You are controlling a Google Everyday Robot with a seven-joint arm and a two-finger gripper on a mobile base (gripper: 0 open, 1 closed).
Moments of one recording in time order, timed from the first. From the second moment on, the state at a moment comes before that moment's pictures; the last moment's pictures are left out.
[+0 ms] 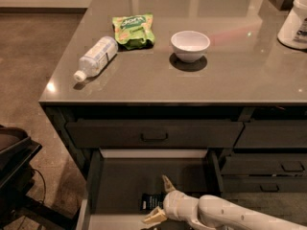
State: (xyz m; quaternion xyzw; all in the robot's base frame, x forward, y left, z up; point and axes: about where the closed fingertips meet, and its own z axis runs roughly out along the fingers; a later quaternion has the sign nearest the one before) arm 0.449 -0.012 0.391 -0.46 0.74 0.22 0.45
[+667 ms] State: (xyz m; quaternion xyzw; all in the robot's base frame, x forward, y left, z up) arm 0.446 0.002 0.374 -0.48 0.73 0.23 0.43
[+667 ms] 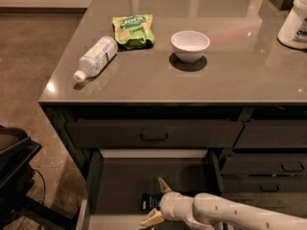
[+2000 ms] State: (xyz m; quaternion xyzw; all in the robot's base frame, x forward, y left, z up) arm 0.434 0.011 0.351 -0.48 0.74 0.30 0.36
